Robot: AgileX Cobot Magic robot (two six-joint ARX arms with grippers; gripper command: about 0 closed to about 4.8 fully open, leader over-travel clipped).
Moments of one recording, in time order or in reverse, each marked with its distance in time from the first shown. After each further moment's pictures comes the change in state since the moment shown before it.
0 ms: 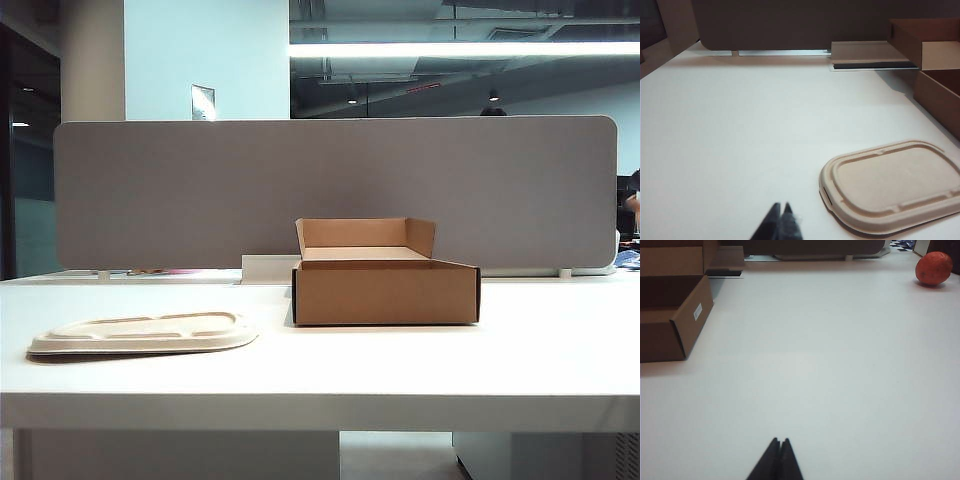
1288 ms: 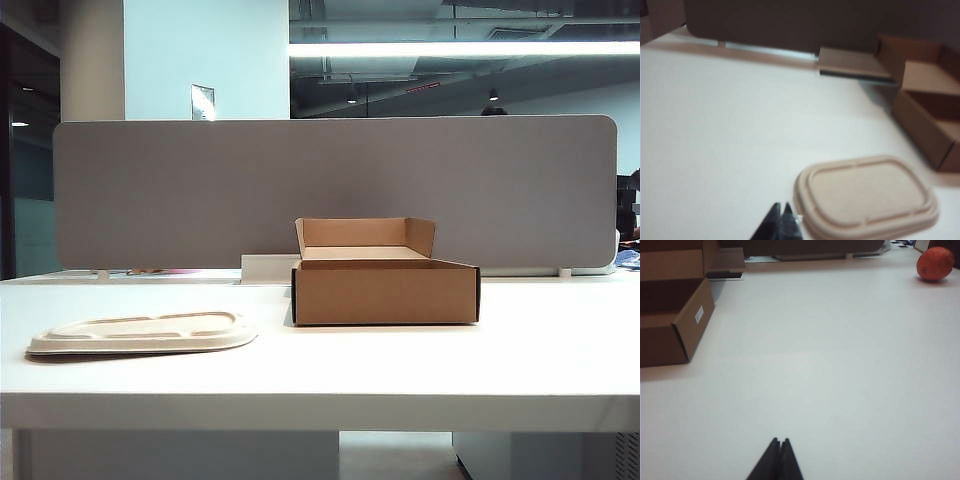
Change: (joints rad) left arm 0.000 0.002 0.033 -0.018 0.043 -0.155; right arm 0.000 0.000 0.000 0.000 -0.003 0.035
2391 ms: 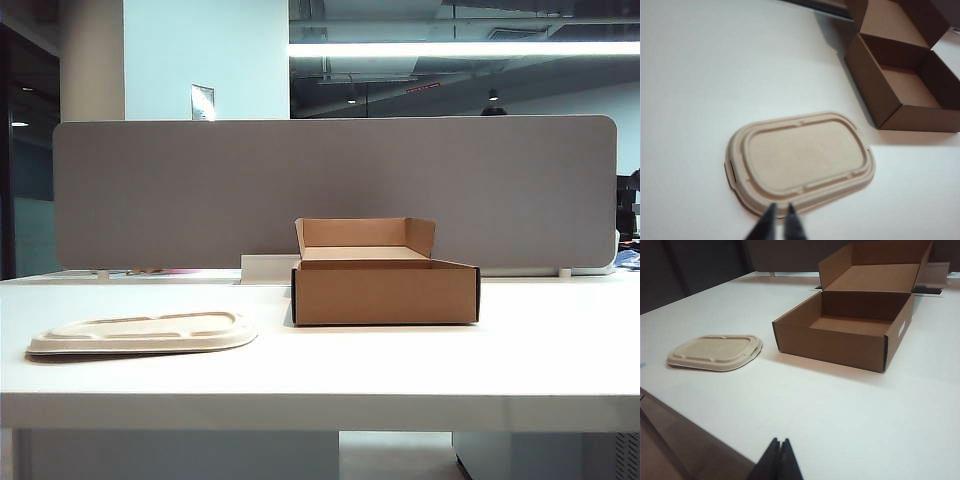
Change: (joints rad) left arm 0.000 0.616 0.279 0.015 0.229 -0.109; right arm 0.001 0.000 0.000 0.072 -0.672 0.025
